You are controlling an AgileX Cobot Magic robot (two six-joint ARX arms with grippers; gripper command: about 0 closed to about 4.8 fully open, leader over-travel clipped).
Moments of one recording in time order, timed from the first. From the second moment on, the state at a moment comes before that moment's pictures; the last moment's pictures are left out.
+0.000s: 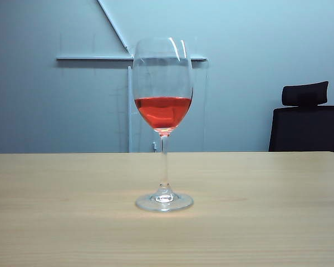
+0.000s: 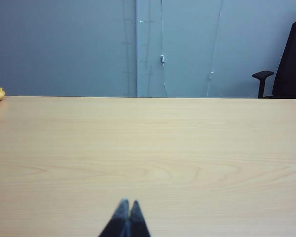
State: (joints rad) left arm -0.07 0.00 0.00 0.07 -0.04 0.00; right arm -0.06 0.00 0.01 0.14 0.00 -0.03
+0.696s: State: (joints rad) left arm -0.07 0.00 0.00 0.07 -0.04 0.00; right arm -0.06 0.00 0.01 0.14 -0.11 0.15
